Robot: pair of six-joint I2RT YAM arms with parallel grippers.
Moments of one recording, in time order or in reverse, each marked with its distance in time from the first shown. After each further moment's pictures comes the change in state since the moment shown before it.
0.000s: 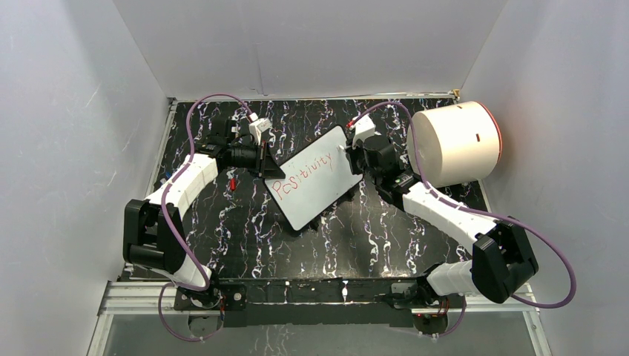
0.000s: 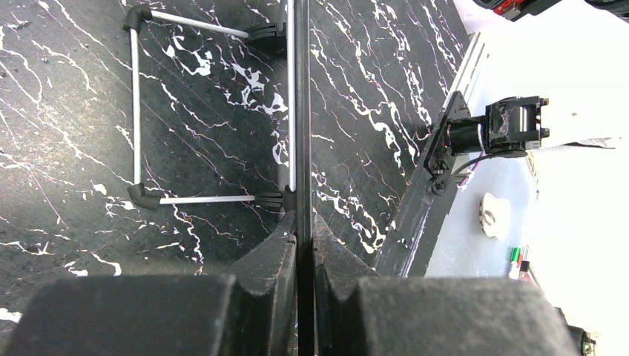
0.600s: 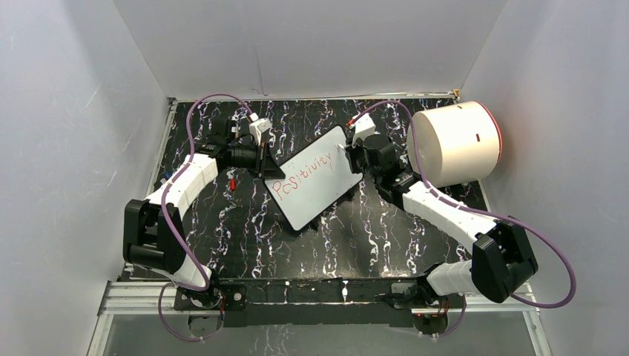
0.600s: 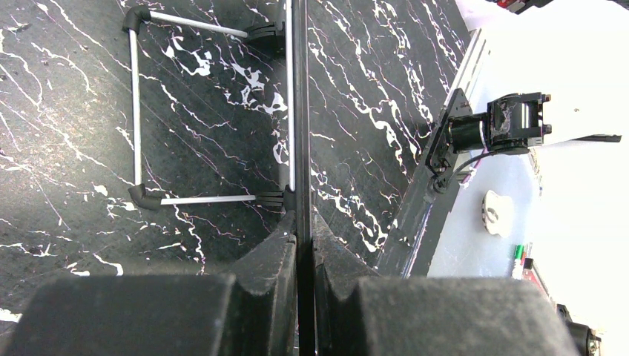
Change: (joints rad) left arm 0.000 0.000 0.000 -0.003 0.003 0.016; right arm -0.002 0.003 0.011 -0.002 -0.008 0.001
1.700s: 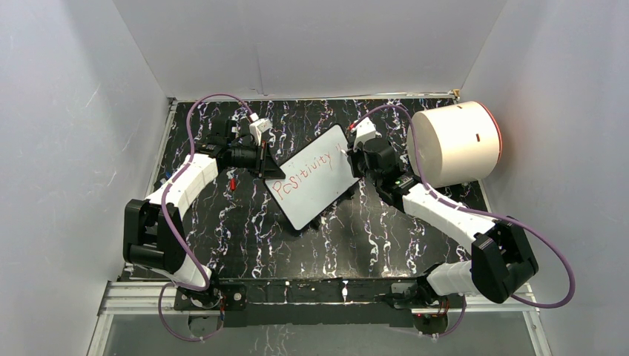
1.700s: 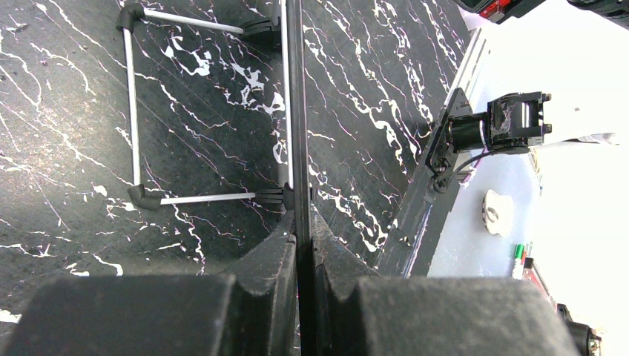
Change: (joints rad) left arm -0.001 0.001 0.000 -0.001 0.001 0.003; right arm -0.003 -0.003 -0.038 -0.006 0.007 0.018
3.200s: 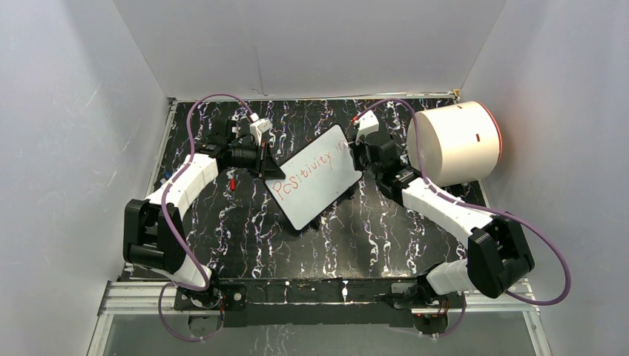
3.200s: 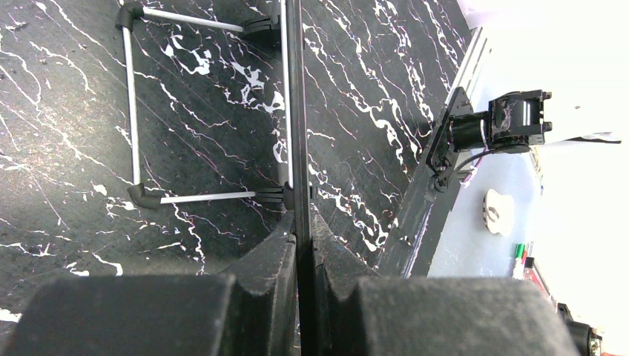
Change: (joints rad) left arm -0.002 0.000 0.002 -0.006 -0.002 0.004; right arm -0.035 0.037 0.048 0.004 0.012 0.005
